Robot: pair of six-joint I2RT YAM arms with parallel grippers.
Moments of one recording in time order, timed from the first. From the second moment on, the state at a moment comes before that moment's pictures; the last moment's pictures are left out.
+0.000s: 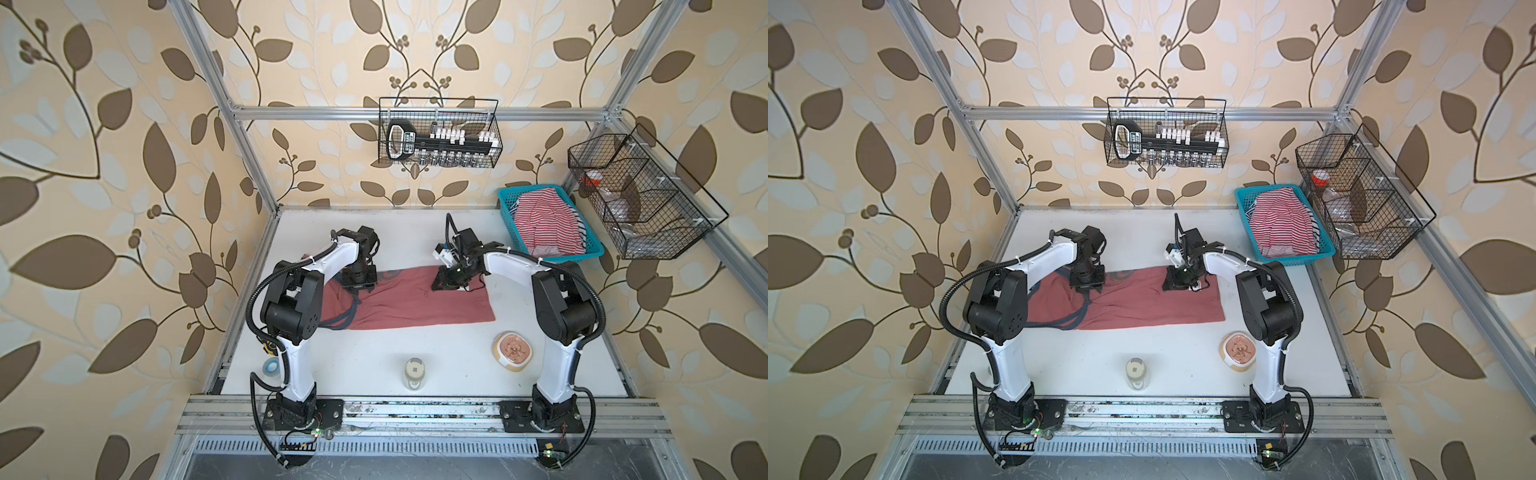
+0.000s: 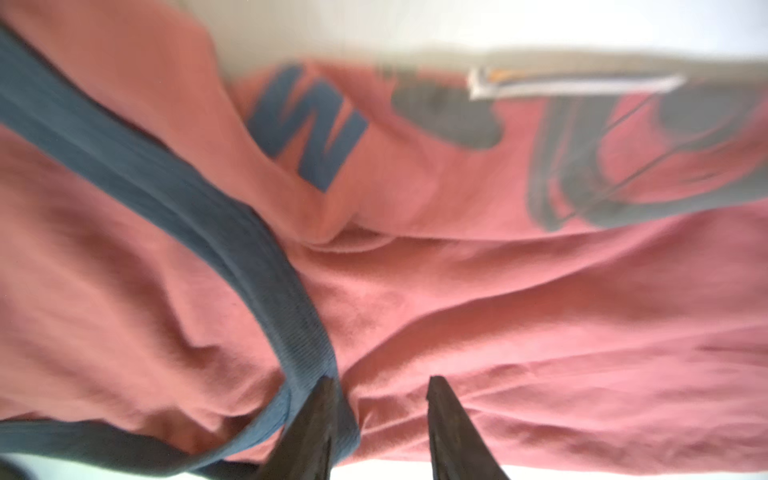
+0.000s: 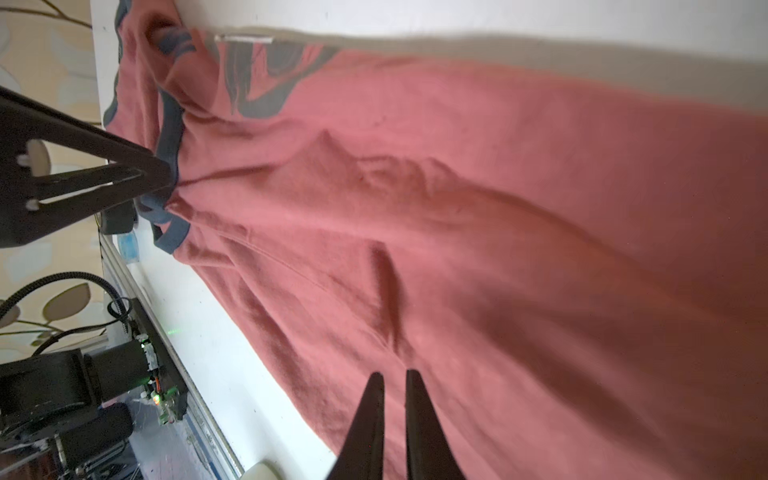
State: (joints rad) left arm -0.32 1.92 1.48 -1.05 0.04 -0.51; right arm 0.34 1.97 1.36 -0.62 -0.52 0.15
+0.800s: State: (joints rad) left arm -0.24 2.38 2.03 -1.24 -0.04 -0.49; right arm 0.27 2.00 1.33 -0.67 -0.30 0.09
